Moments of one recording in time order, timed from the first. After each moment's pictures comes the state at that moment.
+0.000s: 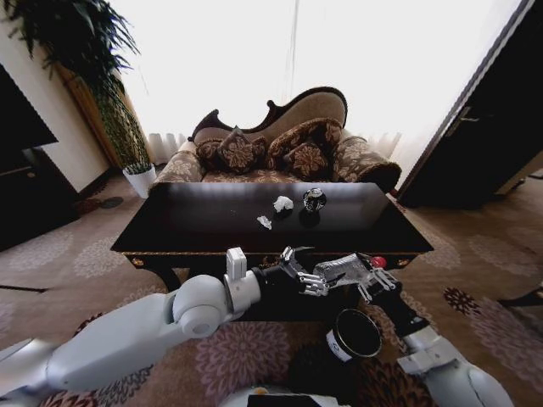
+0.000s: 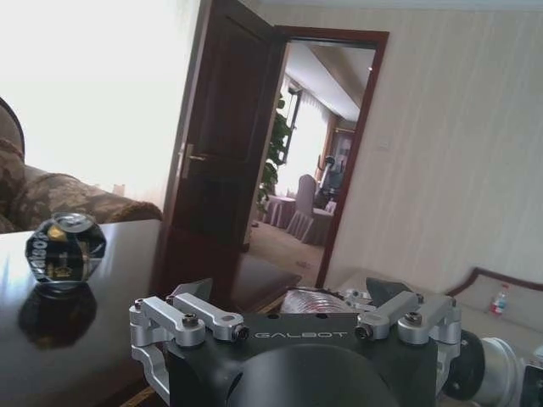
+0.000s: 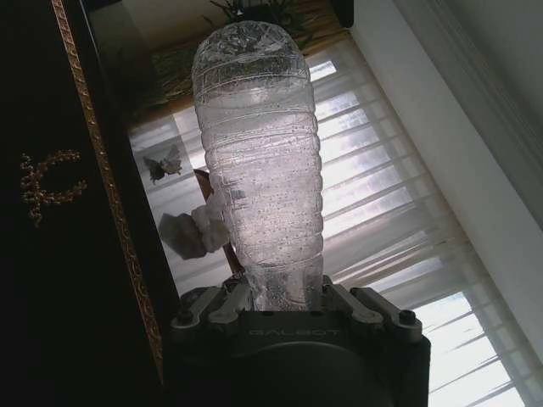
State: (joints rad) left arm 0.52 -0.75 0.40 -2.35 -1.15 0.29 -0.15; right arm -1.78 1.31 0.94 2.27 -0.65 0.49 -0.13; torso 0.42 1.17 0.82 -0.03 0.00
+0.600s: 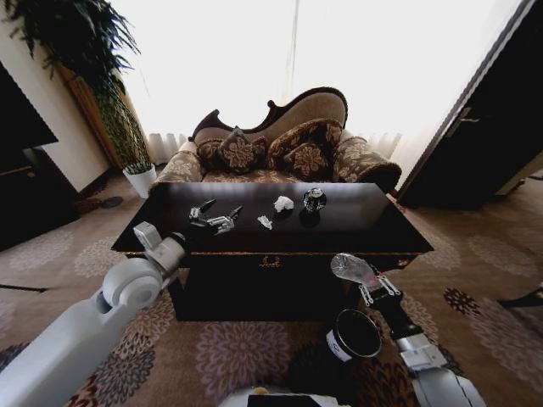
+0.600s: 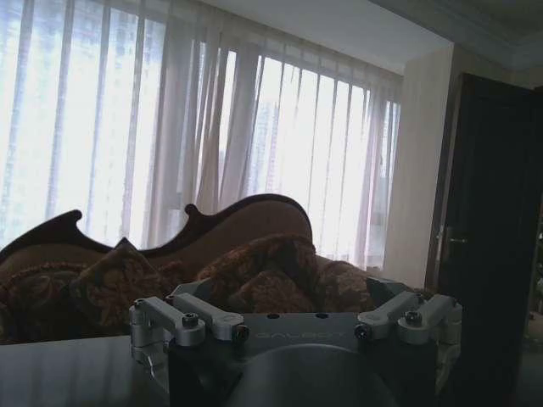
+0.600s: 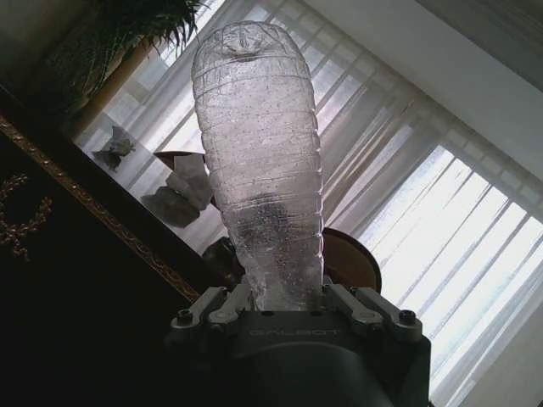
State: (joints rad) left arm 1.01 -0.68 -0.42 -2.19 -1.04 0.22 -0.12; right arm -1.79 1.34 0.87 2.16 -0.27 0.37 -0.12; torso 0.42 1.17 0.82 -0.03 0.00
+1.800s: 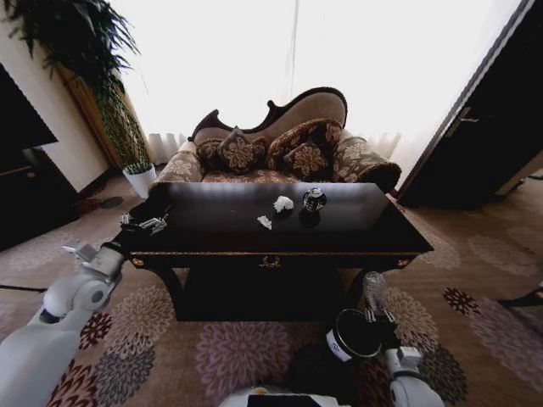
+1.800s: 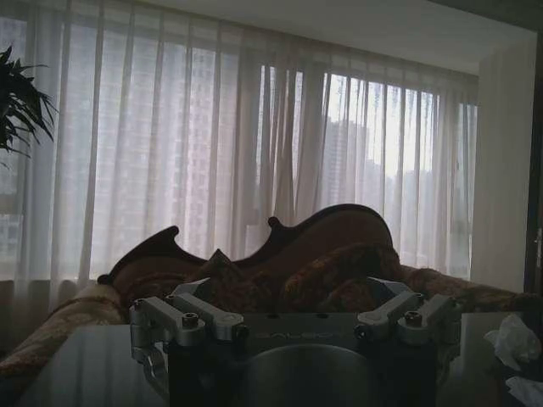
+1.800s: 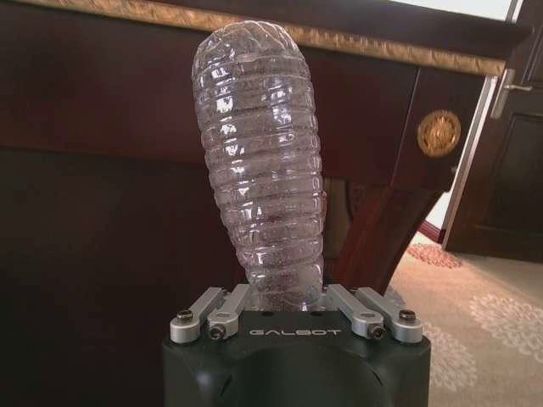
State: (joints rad) left arm 1.30 -0.74 -0.76 -1.99 -0.94 0.06 0.12; right arm -1.58 1.35 0.80 1.59 0.20 0.27 -0.11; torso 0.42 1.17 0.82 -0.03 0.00
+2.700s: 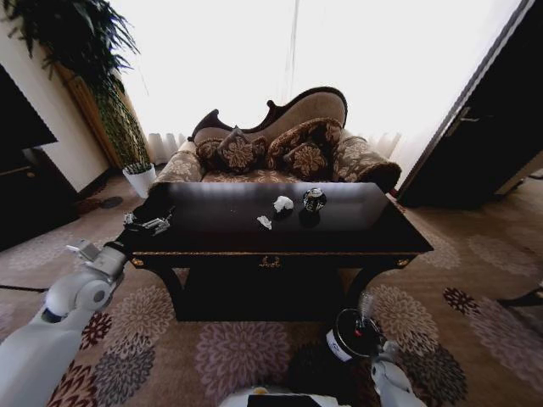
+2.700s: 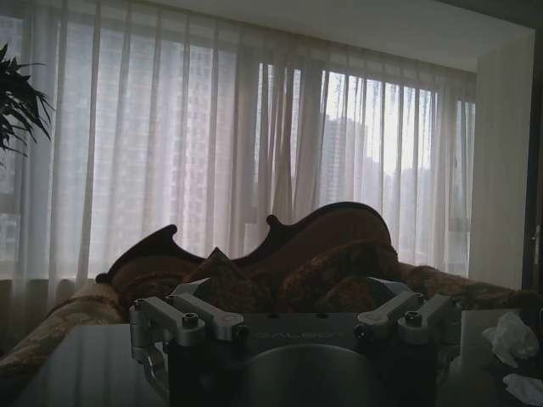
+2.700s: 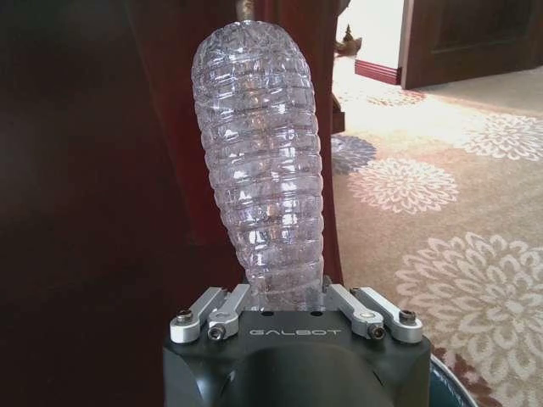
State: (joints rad) left arm 1.30 -0.74 -0.76 -1.99 -0.93 0.06 0.12; right arm -1.12 1.27 0.71 0.82 0.47 0.26 -0.18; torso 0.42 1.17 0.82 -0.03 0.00
